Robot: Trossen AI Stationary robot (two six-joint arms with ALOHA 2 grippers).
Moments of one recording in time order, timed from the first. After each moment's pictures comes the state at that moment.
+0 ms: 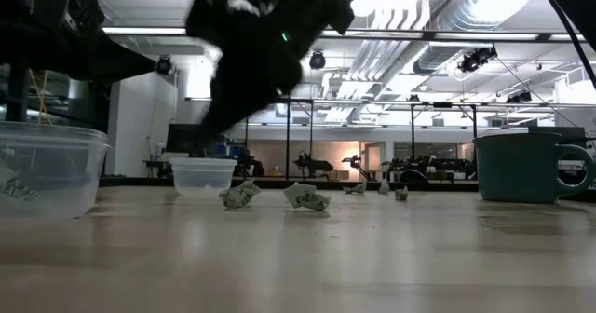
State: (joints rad) left arm -0.08 0.01 0.05 -0.07 -0.37 -0.18; right arm 0.10 2.21 1.71 -0.41 -0.08 -0.25
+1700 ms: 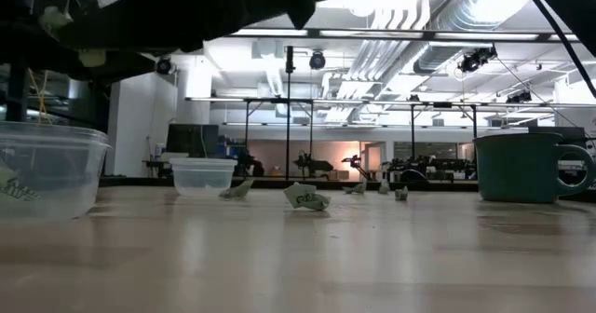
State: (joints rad) left arm -0.08 0.01 0.05 -0.07 -0.37 -0.19; right arm 0.15 2.31 1.87 -0.05 -0.37 -0.43
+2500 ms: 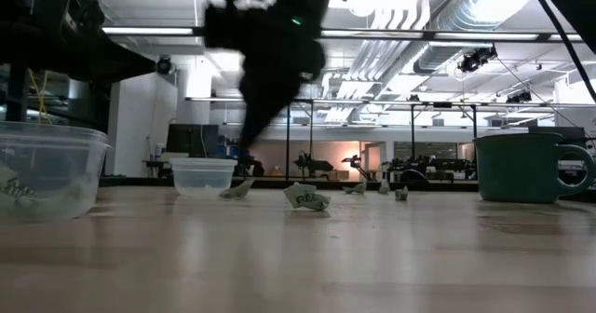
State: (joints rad) left arm -0.08 0.02 0.05 -0.07 -0.37 -0.19; right arm 0.11 2.24 1.90 -0.85 -0.01 -0.13
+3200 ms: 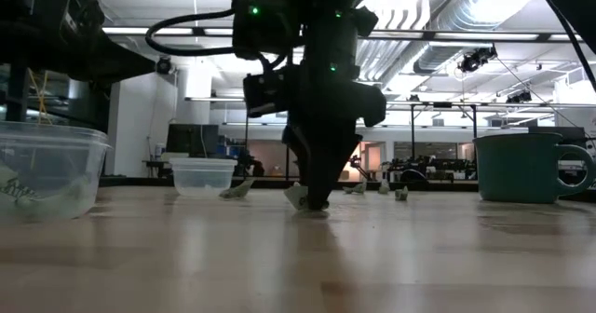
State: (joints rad) left arm -0.08 0.02 0.05 -0.07 -0.37 -0.18; right arm 0.09 2.23 1.70 -0.86 -0.09 -0.05
